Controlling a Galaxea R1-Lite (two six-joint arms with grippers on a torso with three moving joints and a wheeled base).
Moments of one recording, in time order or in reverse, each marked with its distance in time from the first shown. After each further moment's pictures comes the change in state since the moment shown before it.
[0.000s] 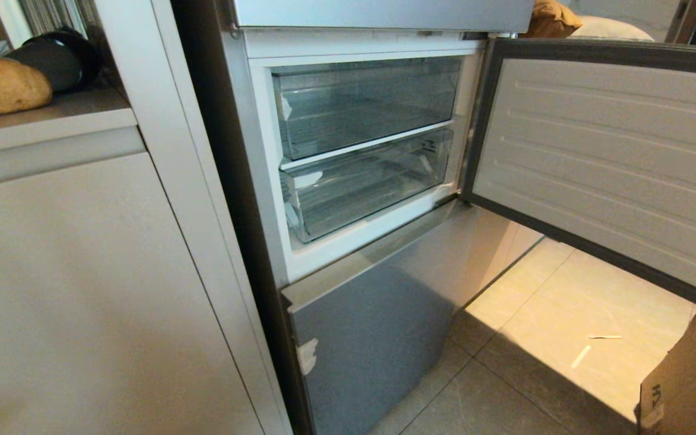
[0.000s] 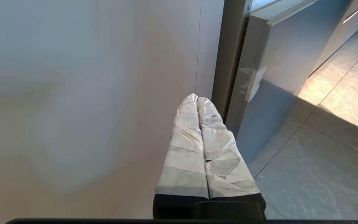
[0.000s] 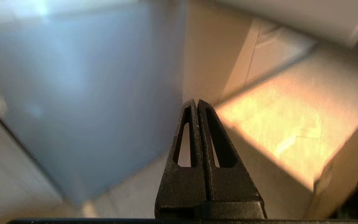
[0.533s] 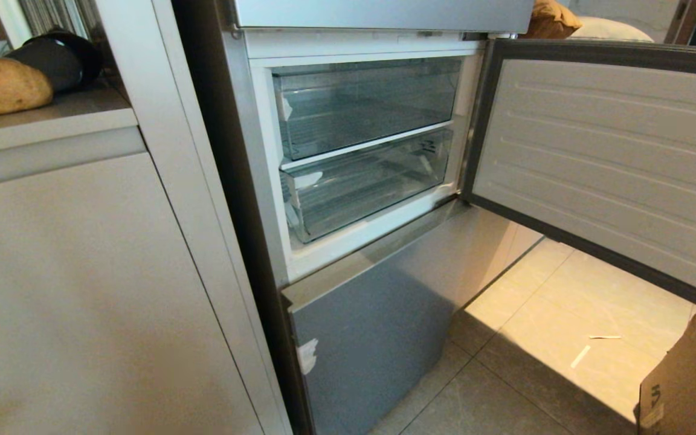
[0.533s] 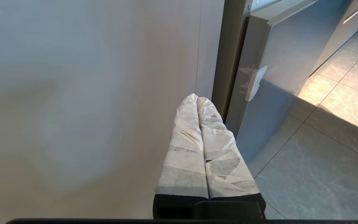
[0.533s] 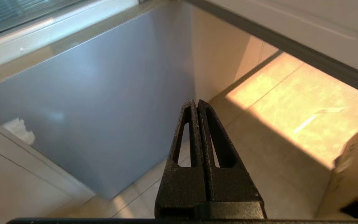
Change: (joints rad) left arm 0.000 0.000 0.000 0.000 0.000 0.000; right arm 0.001 0.617 -0.298 -0.153 0.002 0.120
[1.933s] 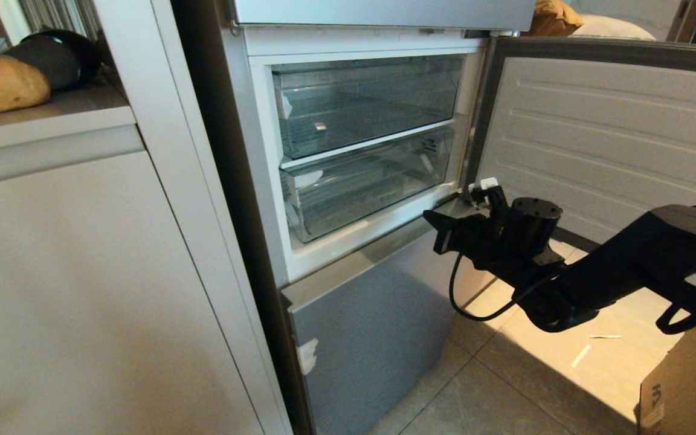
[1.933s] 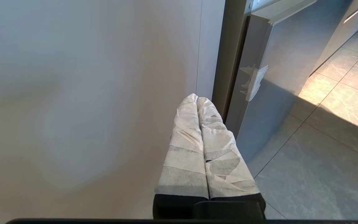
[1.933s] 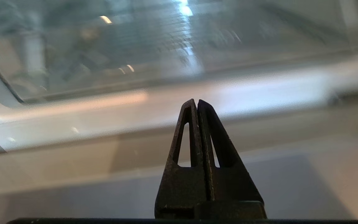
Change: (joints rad) left arm 0.000 0.000 0.000 0.000 0.000 0.000; right arm 0.301 1.623 -0.790 -1.091 0.269 -0.028
